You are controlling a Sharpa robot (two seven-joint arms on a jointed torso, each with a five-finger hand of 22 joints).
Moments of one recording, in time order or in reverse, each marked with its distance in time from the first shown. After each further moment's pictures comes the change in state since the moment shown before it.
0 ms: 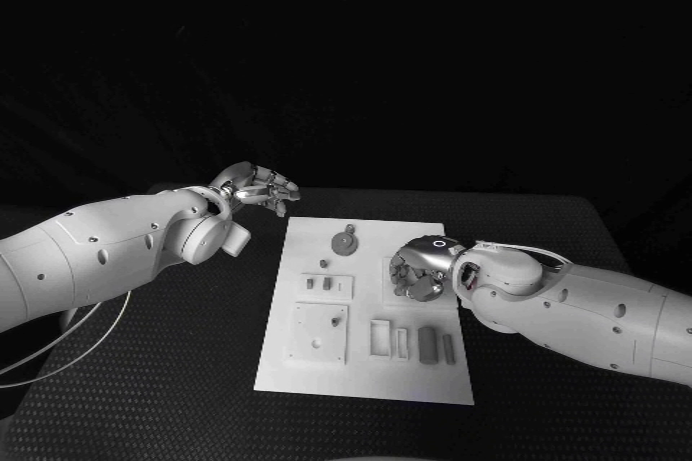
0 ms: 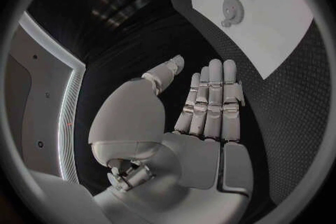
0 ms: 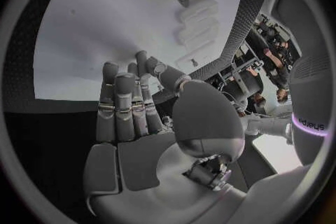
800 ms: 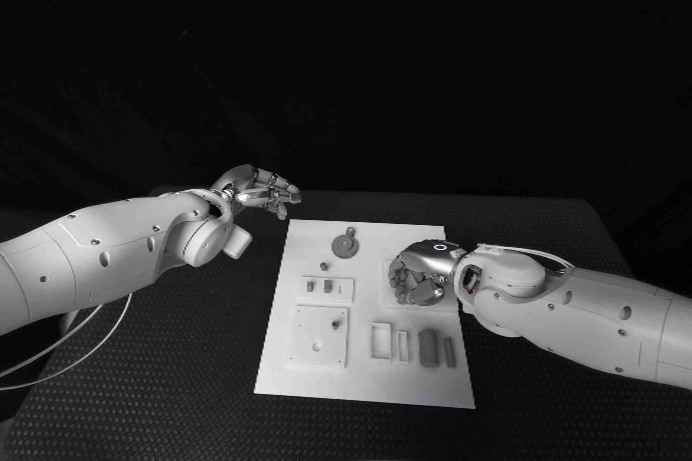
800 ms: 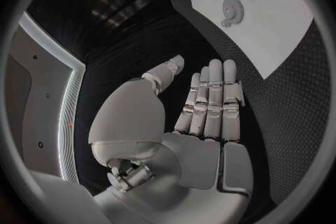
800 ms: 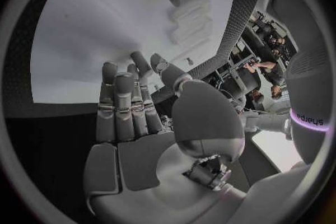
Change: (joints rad) left arm 0.000 0.001 0.000 0.000 -0.001 -0.001 0.000; left_hand 0.000 0.000 0.000 0.000 0.000 0.000 0.000 0.000 0.001 0.000 0.000 0.000 0.000 0.000 0.000 0.004 -0.002 0.000 -0.004 0.003 0.004 -0.001; right arm 0.003 -0.006 0.000 0.013 0.030 0.010 0.020; right_hand -0.021 -0.055 -0.144 0.003 -0.003 -0.047 0.014 -0.019 -0.005 -0.048 0.016 -0.018 -0.012 -0.011 0.019 0.000 0.008 -0.014 -0.012 0.005 -0.010 -0.001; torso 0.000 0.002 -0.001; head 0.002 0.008
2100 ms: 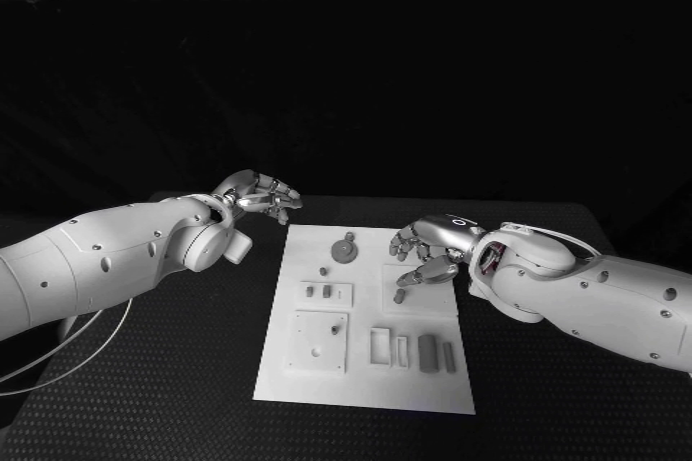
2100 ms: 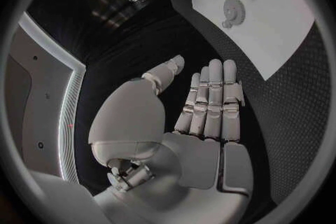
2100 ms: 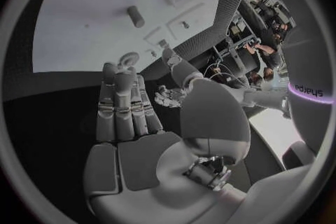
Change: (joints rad) left arm 0.000 -0.001 0.000 0.004 -0.003 -0.002 -0.002; left_hand 0.000 0.000 0.003 -0.003 0.000 0.000 0.000 -0.004 0.002 0.000 0.003 0.000 0.000 0.000 0.000 0.000 -0.003 0.000 0.001 -0.002 0.000 -0.001; right arm 0.062 -0.073 0.037 0.074 0.138 -0.067 0.038; right_hand -0.078 -0.113 -0.024 0.007 0.000 -0.096 0.031 -0.055 -0.023 -0.096 0.038 -0.065 -0.023 -0.031 0.034 -0.027 0.008 0.006 -0.013 0.009 -0.027 0.000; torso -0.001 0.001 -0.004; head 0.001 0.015
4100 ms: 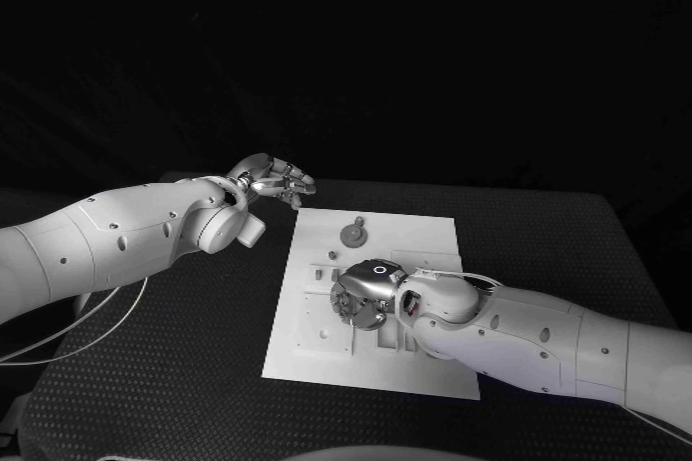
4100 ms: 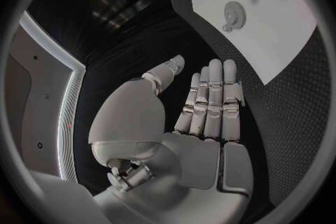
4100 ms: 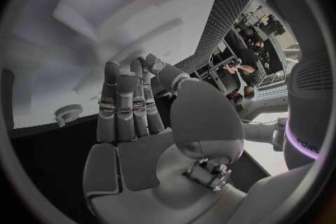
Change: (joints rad) left arm -0.001 0.009 0.000 0.010 -0.007 -0.001 -0.010; left_hand 0.000 0.000 0.002 -0.002 0.000 0.000 0.000 -0.008 0.000 0.002 -0.002 0.000 0.000 0.000 0.000 0.008 -0.008 0.000 0.000 0.000 0.004 -0.003; right arm -0.158 0.300 -0.049 -0.126 -0.186 0.000 -0.013; right_hand 0.144 0.145 0.100 -0.015 0.000 0.177 -0.055 0.084 0.020 0.174 -0.067 0.105 0.003 0.062 -0.072 -0.007 -0.002 0.016 0.036 -0.014 0.002 -0.007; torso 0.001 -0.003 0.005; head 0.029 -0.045
